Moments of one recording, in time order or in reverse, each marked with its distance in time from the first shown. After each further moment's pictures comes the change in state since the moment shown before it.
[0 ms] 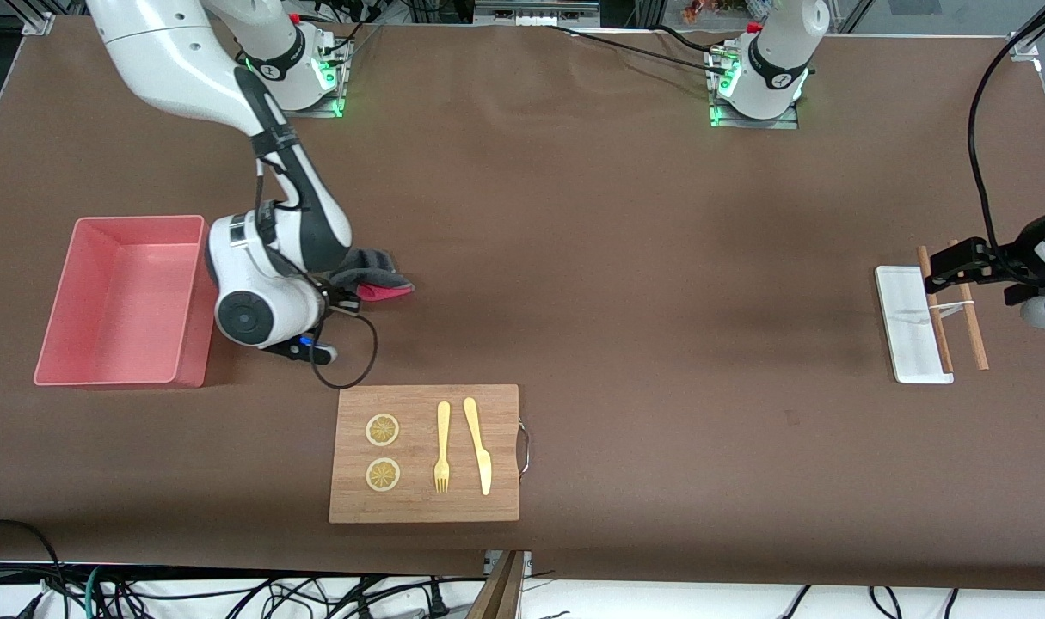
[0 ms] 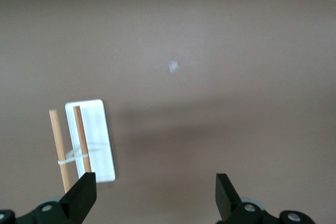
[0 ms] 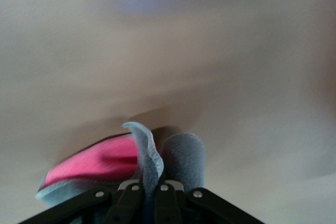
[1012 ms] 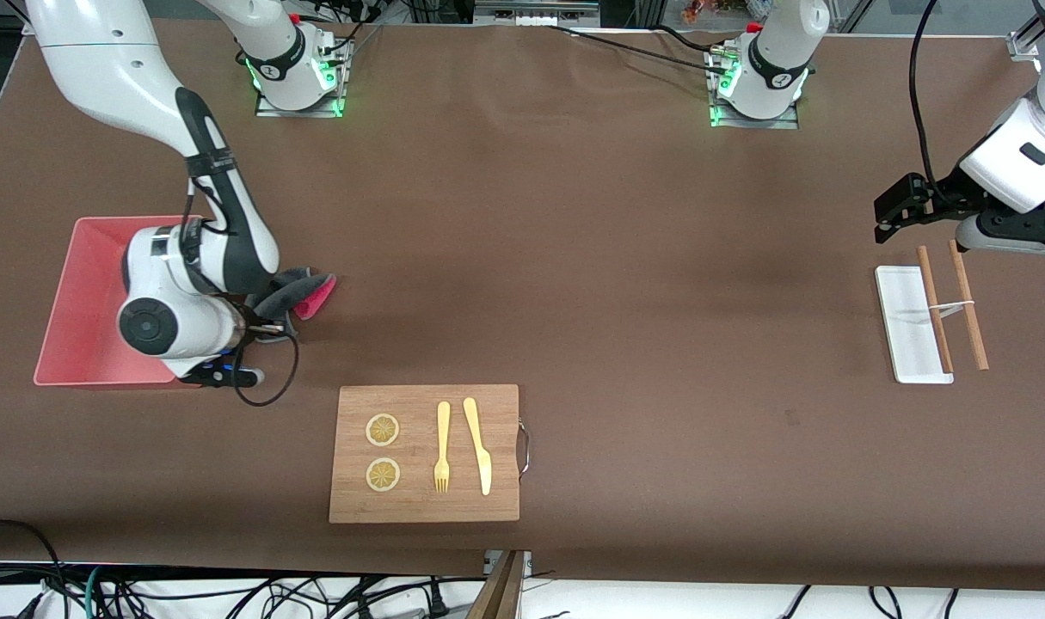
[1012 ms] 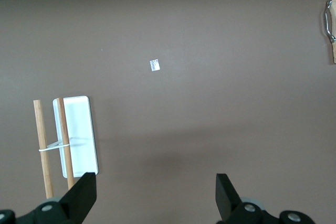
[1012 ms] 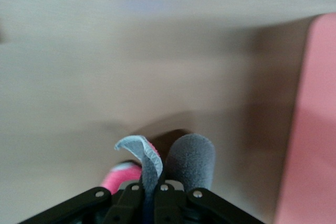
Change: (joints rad) left arm -0.047 -0.251 -0.035 -0.300 -0.008 0.145 -0.084; right arm -0.100 0.003 -0.009 -0.002 -0.108 0.161 -0.177
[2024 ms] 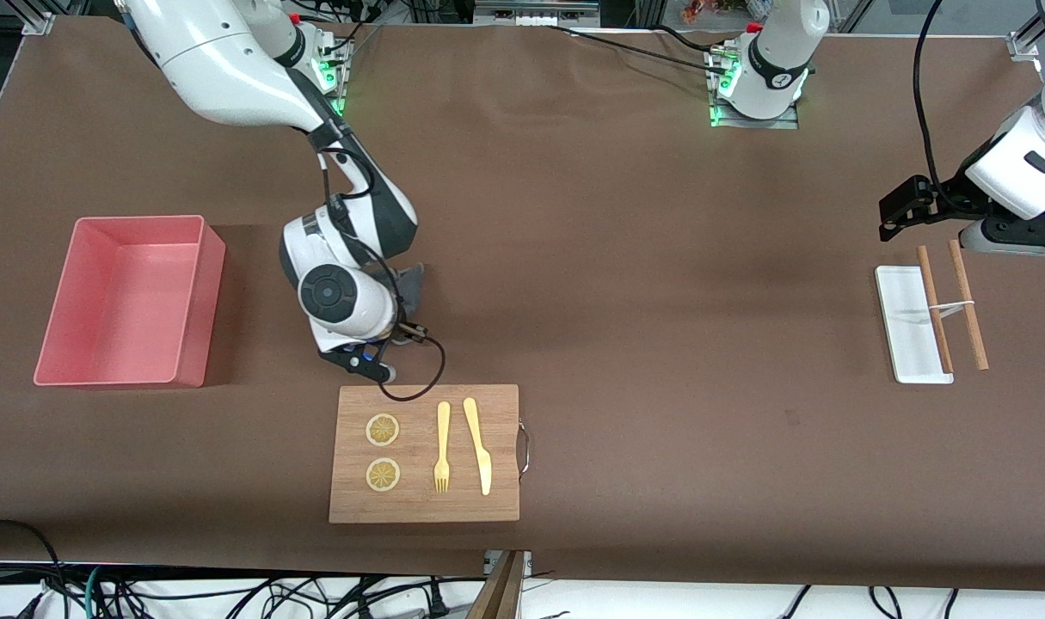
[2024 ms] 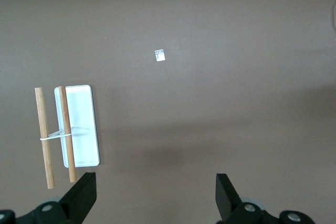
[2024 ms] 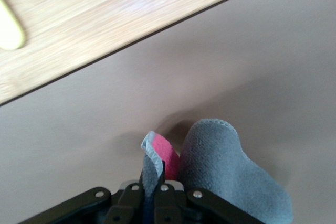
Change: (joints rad) left arm 0.011 0.001 0.009 -0.016 0.000 -0.016 -0.007; right arm 0.169 0.107 0.191 0.155 0.000 0.102 0.655
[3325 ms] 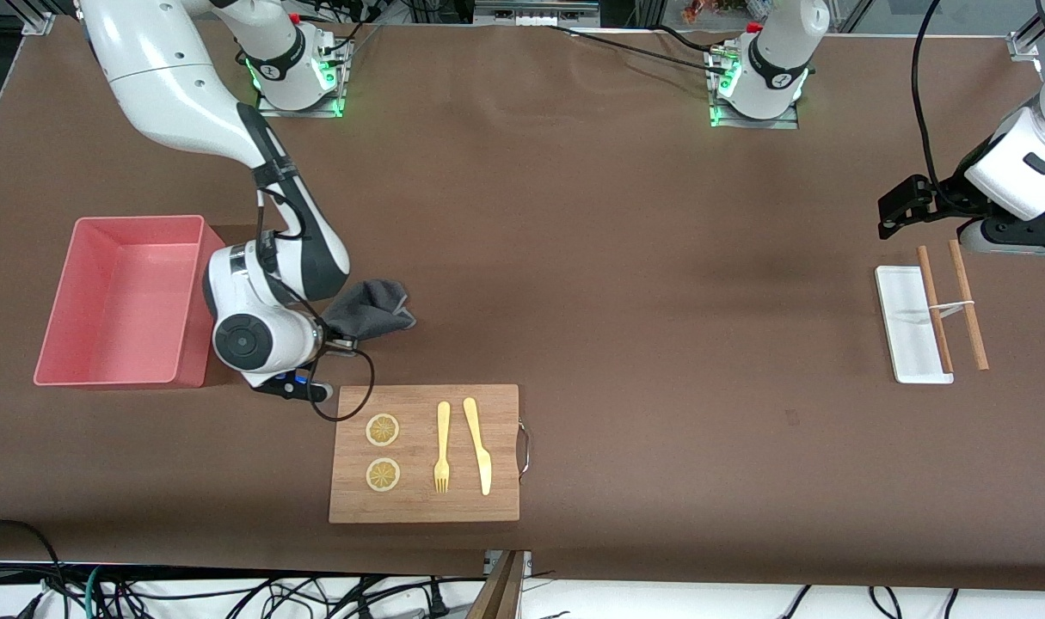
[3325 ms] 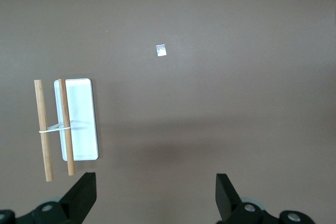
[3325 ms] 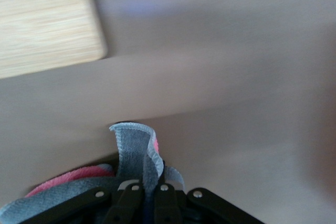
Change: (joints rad) left arm 0.000 0.000 0.000 0.000 0.000 -0.018 -0.023; right arm -0.102 0.020 -0.148 0.029 0.000 -0.188 -0.499
